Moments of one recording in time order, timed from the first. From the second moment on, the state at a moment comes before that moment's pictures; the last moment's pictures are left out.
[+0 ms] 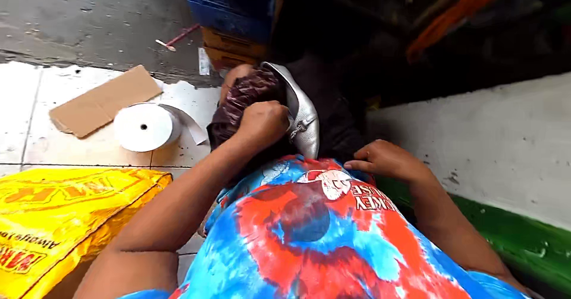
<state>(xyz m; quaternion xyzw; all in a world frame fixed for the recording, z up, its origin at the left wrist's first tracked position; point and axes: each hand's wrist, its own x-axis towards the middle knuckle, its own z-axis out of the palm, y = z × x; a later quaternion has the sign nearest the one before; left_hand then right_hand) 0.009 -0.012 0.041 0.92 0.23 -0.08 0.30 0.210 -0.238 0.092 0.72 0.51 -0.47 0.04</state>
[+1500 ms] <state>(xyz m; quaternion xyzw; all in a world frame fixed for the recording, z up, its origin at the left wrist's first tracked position) -0.133 0.028 0.038 0.83 0.49 -0.12 0.23 0.168 -0.141 0.104 0.69 0.52 -0.50 -0.05</state>
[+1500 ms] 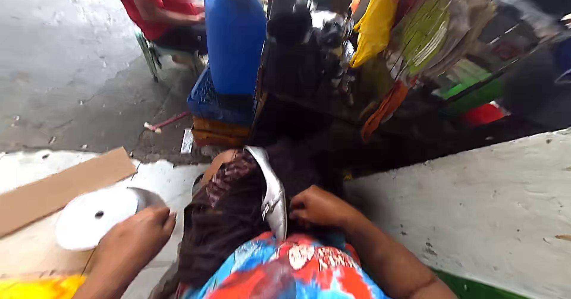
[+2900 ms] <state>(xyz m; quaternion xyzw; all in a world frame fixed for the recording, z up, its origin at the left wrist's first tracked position) -0.100 0.035 0.029 0.47 0.13 0.36 0.80 0.200 -0.148 0.093 0.52 0.36 -0.53 -0.56</state>
